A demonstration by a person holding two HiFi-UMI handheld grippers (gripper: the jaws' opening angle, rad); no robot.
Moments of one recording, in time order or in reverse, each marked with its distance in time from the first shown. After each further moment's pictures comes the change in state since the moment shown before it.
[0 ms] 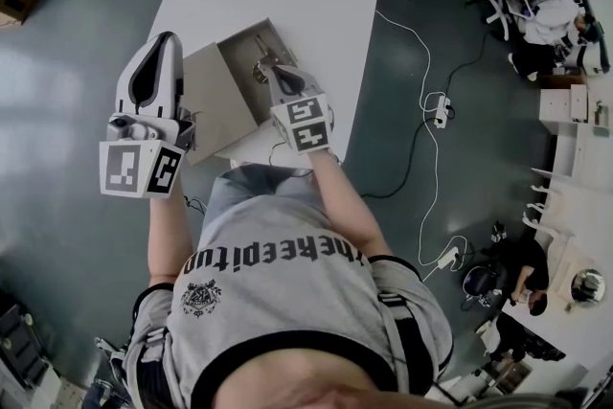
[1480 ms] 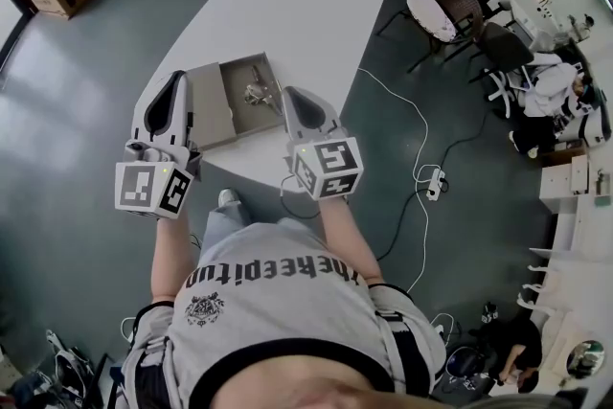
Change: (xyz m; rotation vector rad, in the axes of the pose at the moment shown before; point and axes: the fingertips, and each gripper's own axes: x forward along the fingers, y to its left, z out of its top) left arm -0.098 -0.130 0.052 0.094 -0.087 0.190; right arm -0.210 -0.005 0.089 -0.007 -0.447 0.153
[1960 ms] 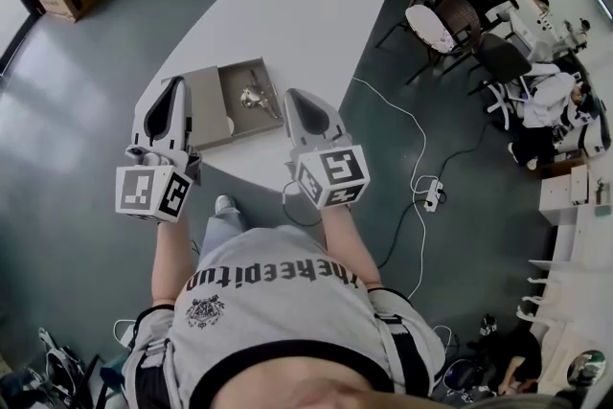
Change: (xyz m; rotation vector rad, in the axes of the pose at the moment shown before) left arm -0.022 -0.026 0.014 0.005 -0.029 0.042; right arm -0.043 0.003 0.034 -0.027 -0.096 0.041
